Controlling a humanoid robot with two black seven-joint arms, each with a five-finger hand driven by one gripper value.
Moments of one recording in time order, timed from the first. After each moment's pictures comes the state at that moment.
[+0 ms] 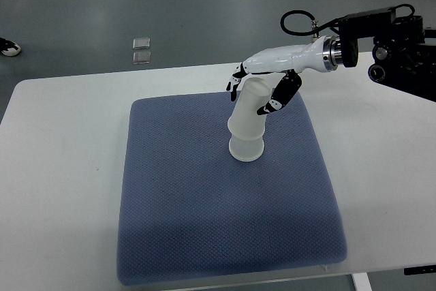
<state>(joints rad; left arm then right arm) -0.01 0.00 -0.05 -0.14 0.05 0.14 -0.05 1.37 -0.54 -0.04 1.15 -1.28 0.28 0.42</state>
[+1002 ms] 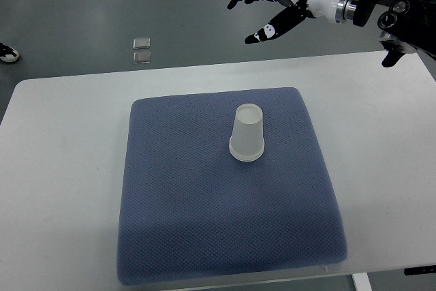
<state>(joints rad) -0.01 0.00 -0.05 -0.14 0.05 0.14 -0.05 1.28 -0.44 0.18 0.83 -0.61 0.27 0.34</state>
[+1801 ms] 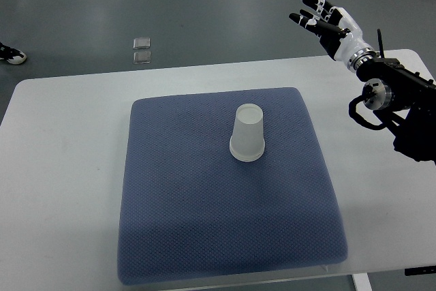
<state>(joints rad) -0.01 0.00 -0.05 -0.14 0.05 0.14 -0.05 0.94 -0.24 0.55 0.56 -0.04 0.09 0.33</state>
